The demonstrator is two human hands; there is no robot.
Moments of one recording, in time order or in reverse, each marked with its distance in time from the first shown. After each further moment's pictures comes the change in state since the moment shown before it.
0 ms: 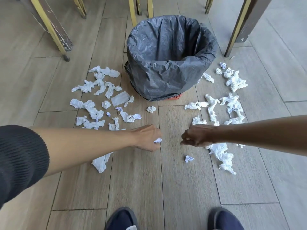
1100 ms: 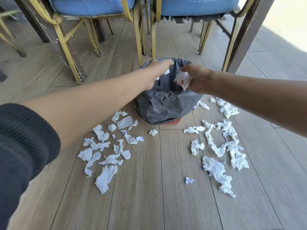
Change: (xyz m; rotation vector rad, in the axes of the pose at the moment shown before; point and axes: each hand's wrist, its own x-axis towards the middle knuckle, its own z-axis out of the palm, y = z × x) left_hand 0.034 0.050 -0.257 -0.974 0.709 -0.490; right_hand -0.028 -0.052 -0.240 1.591 0.804 0.262
